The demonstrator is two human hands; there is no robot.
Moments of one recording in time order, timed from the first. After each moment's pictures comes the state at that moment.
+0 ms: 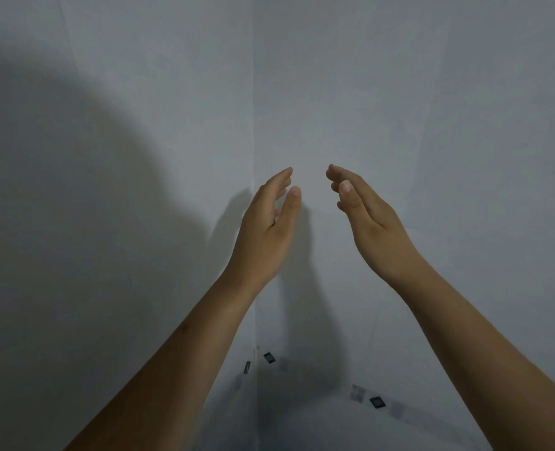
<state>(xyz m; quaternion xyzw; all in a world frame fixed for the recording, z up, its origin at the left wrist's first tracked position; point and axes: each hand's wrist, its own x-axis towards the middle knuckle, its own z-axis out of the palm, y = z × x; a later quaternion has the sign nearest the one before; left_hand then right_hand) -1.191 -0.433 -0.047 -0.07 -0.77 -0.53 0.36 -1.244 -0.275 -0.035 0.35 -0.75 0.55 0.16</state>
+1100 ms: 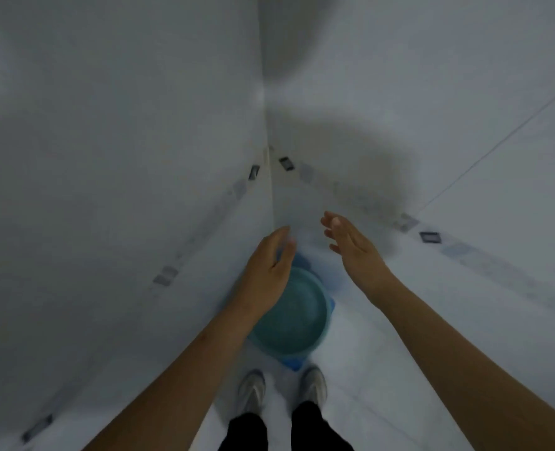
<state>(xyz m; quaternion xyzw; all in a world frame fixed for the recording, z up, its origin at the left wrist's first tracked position) -1.184 -0.422 -0.487 0.25 -0.79 -0.56 0.01 -1.283 -0.277 -0.463 0.11 -0.79 0.53 -0.29</state>
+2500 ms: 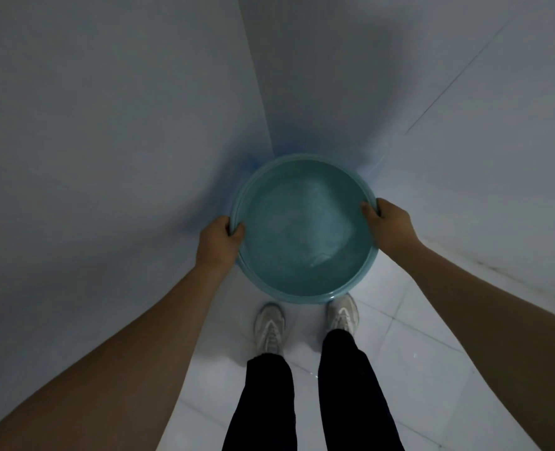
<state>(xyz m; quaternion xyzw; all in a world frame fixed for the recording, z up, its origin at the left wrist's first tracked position) -1.100 -0.474 -0.857 0.39 -0.84 -0.38 -0.08 -1.242 -0.202 -0.861 -0.03 -0.90 0.33 -0.29</state>
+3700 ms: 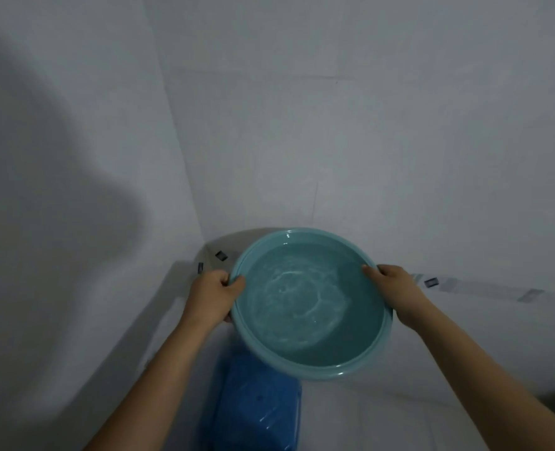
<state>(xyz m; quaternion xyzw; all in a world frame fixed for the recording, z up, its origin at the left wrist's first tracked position) -1.140 -0.433 -0.323 0.15 -0.84 -0.51 0.03 -1.186 -0.110 -0.322 -0.12 -0.85 0.51 -0.05</state>
